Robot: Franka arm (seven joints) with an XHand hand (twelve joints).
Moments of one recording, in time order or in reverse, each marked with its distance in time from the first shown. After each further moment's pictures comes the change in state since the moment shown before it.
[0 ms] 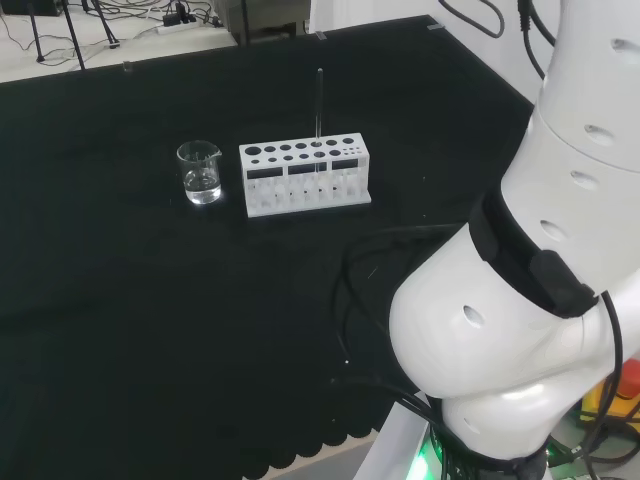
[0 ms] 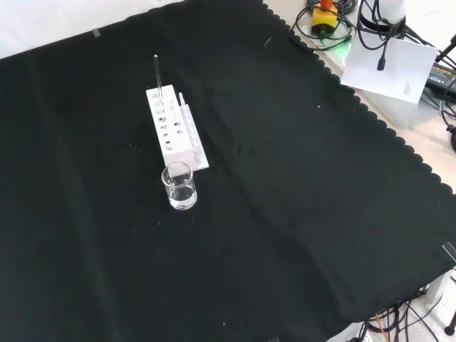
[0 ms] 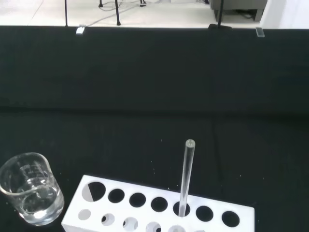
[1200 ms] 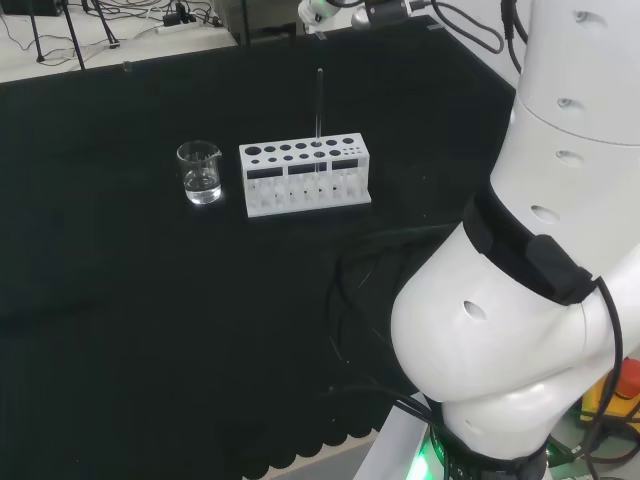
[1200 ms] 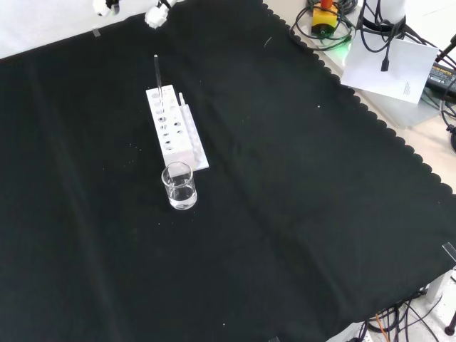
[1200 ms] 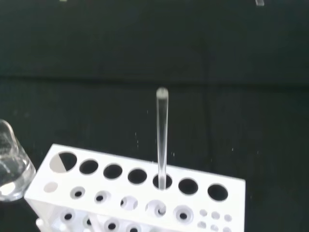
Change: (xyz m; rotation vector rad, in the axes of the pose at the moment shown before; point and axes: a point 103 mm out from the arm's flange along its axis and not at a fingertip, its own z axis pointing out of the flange) arm -0.021 0.020 0.059 0.053 -0.008 -0.003
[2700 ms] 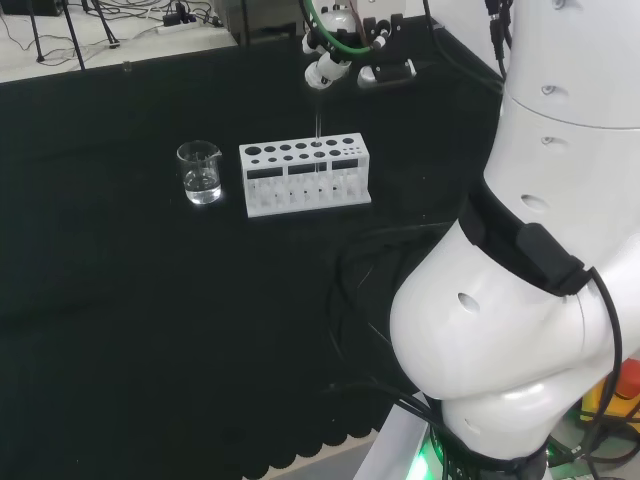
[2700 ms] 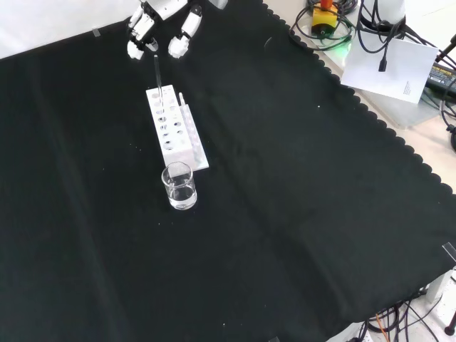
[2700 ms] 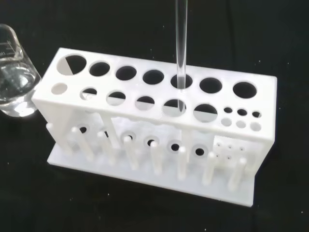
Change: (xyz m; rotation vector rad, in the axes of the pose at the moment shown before) arm 0.005 -0.017 0.080 0.144 0.048 -0.035
